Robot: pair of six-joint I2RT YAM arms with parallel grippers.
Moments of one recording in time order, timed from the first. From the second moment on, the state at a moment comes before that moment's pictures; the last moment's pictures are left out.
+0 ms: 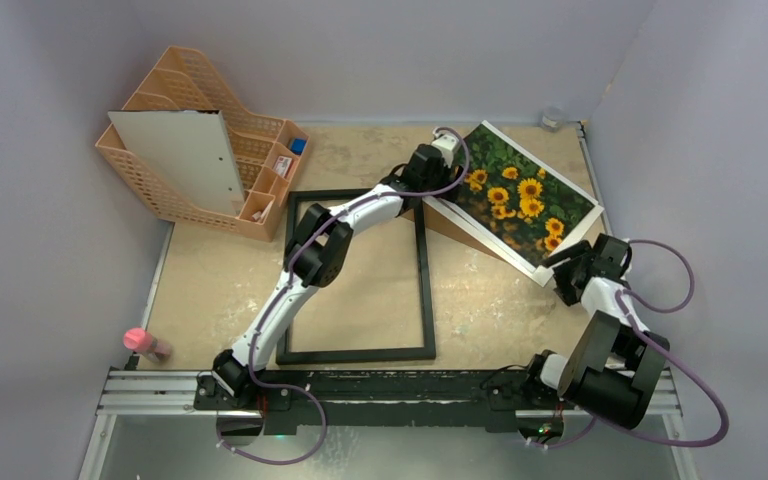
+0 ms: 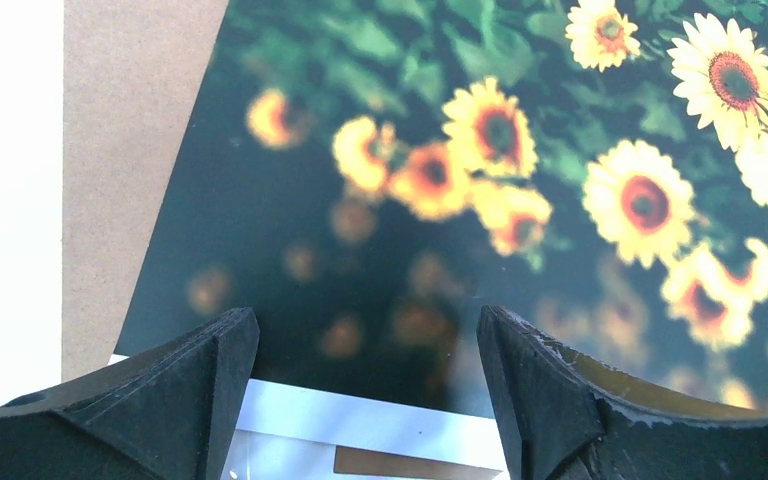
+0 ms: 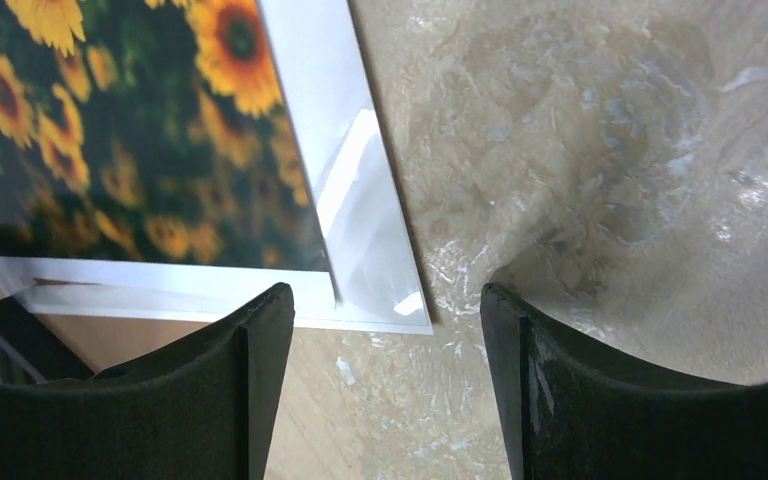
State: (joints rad) left arm -0.69 2.65 2.21 -0.02 0.00 -0.19; right arm -0.48 1.22 0.50 -0.23 -0.17 0.71
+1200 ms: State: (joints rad) left arm -0.79 2.66 2.26 -0.09 0.18 -0.38; right arm -0.49 1.35 0.40 0.19 -0.48 0.77
